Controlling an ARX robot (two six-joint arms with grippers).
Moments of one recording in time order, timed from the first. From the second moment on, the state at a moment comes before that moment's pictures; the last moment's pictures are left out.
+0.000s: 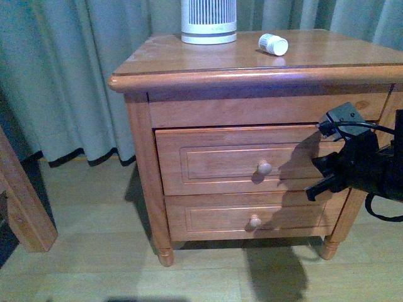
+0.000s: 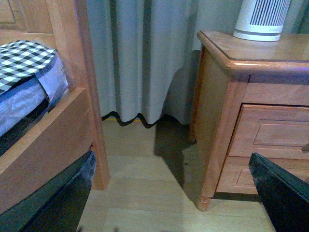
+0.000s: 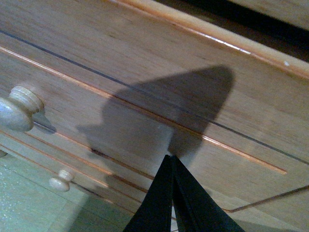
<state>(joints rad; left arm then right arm) 0.00 0.00 0.01 0.00 0.00 -0.01 -0.01 2.32 1.04 0.93 -0.22 -0.33</state>
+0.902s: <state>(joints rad) 0.00 0.00 0.01 0.00 0.00 -0.01 -0.13 1.17 0.49 0.44 -0.35 0.26</state>
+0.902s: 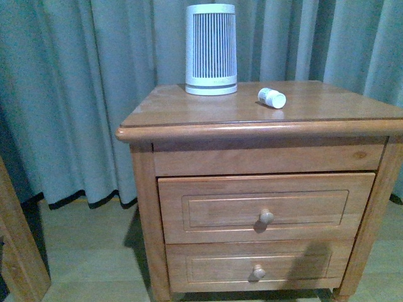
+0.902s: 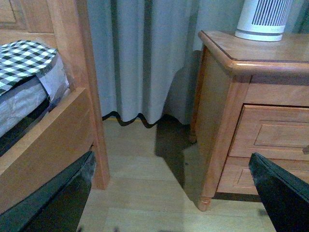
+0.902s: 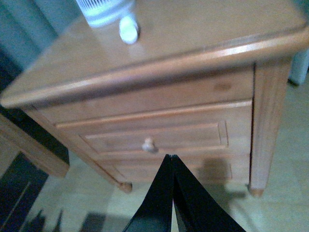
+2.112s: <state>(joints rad) 0.00 0.00 0.01 0.00 0.00 -0.01 -0.63 0.27 0.01 0.28 -0.63 0.00</state>
